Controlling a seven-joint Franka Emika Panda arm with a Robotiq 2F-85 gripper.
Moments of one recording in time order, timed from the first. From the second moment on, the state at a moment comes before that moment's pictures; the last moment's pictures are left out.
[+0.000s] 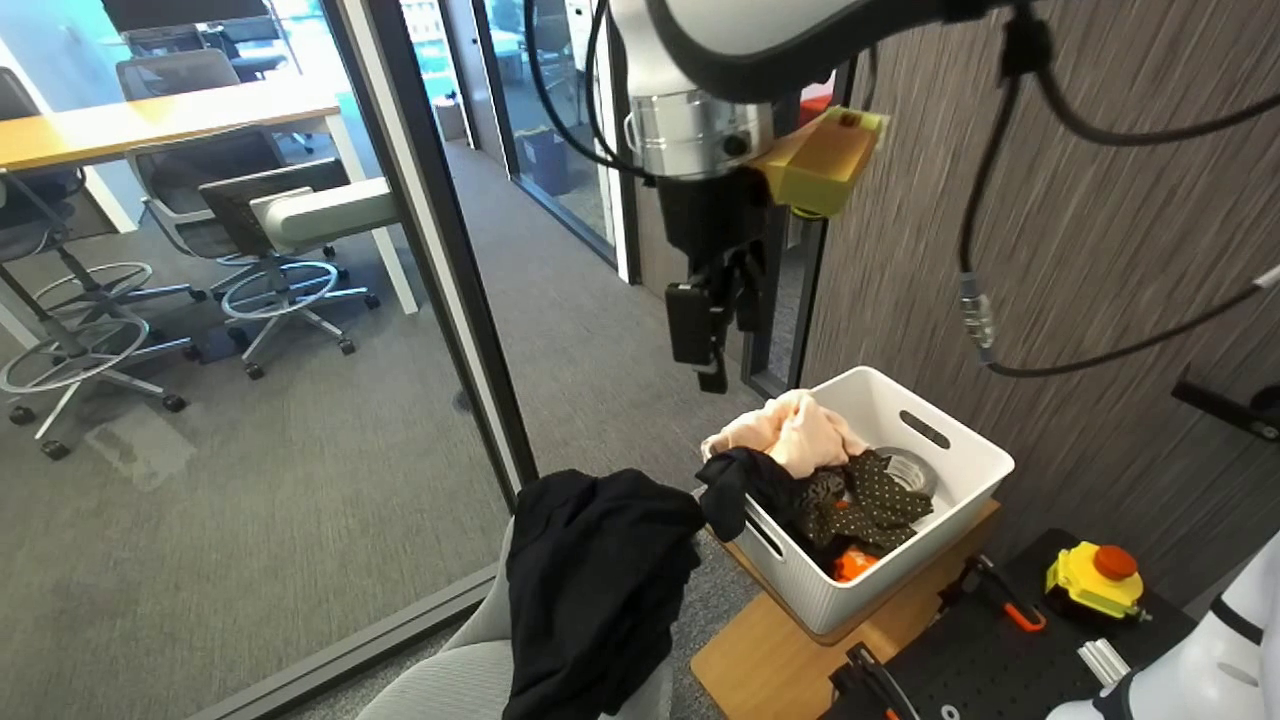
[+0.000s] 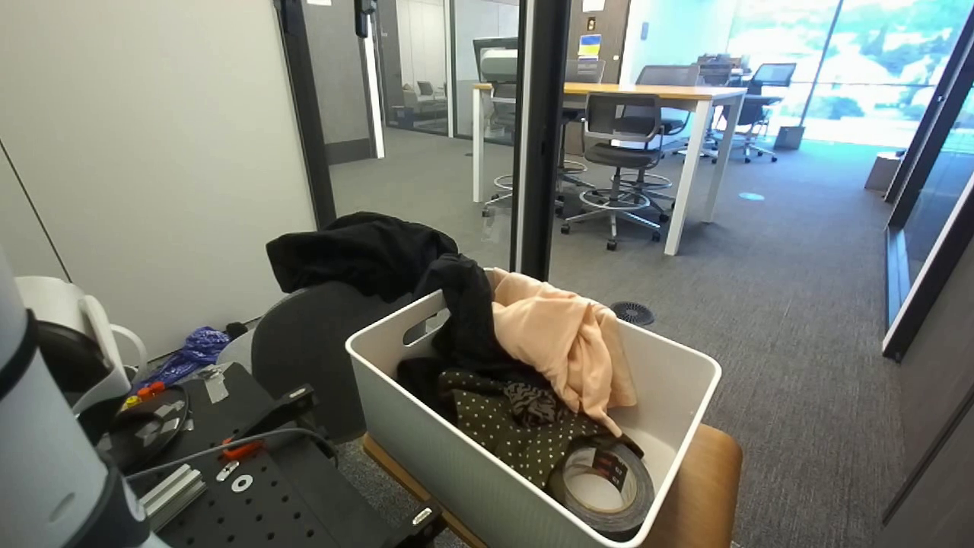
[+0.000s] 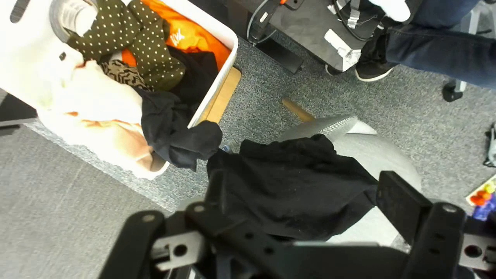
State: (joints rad) arm 0.26 -0.29 0.26 -1.99 0.05 1.57 -0.10
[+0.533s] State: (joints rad) arm 0.26 -0.76 0.22 -2.25 0.13 1.40 0.02
